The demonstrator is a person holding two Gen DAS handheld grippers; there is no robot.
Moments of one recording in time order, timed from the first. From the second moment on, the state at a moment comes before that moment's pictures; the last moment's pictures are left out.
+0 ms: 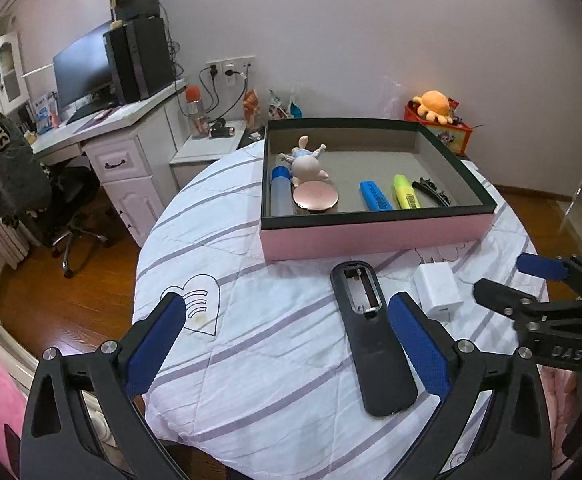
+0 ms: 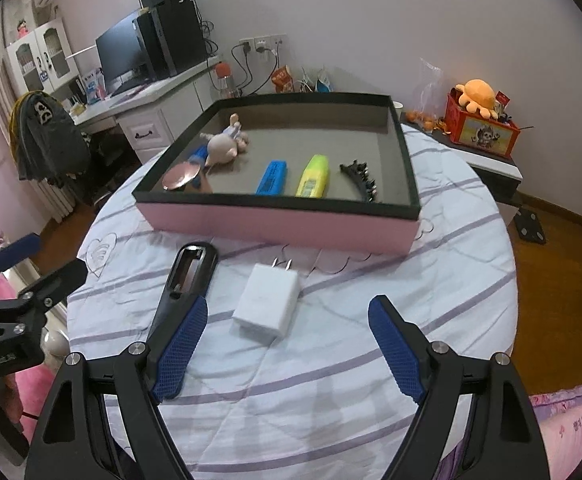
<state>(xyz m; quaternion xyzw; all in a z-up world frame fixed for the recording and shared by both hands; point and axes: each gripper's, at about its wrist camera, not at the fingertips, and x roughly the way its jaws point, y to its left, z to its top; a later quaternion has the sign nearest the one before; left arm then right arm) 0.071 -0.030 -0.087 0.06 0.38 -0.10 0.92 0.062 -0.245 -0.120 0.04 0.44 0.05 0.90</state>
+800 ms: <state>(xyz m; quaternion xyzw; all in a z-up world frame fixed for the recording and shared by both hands) 0.096 -0.022 -0.112 0.06 0.41 -0.12 0.90 0.105 -0.229 -0.181 0.04 0.48 0.02 0.87</state>
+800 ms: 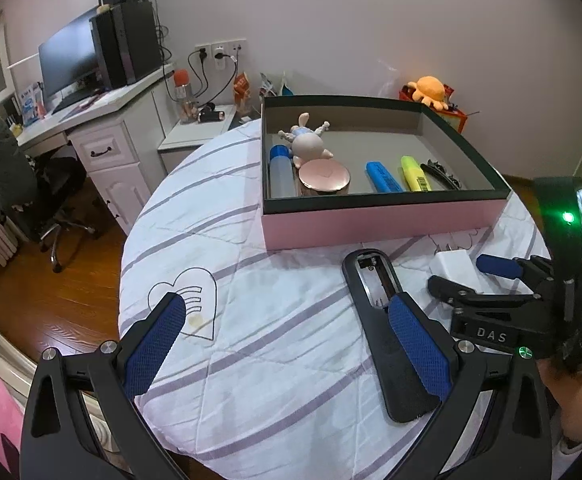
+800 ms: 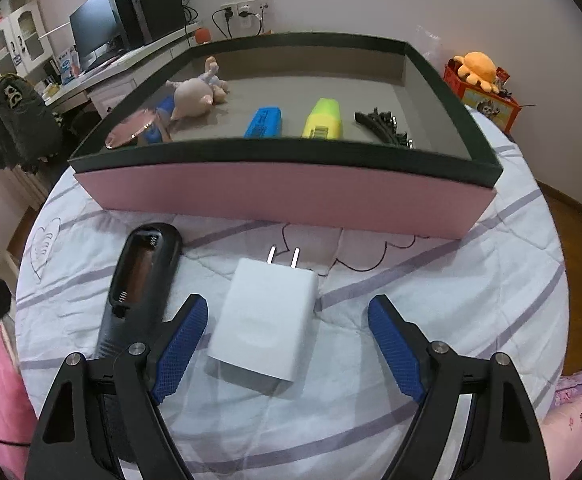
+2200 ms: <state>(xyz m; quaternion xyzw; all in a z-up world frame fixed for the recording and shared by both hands) 0.208 -0.052 -0.084 0.04 0.37 -0.16 0.91 0.287 -0.307 -0.135 0.07 0.49 0.05 0.86</state>
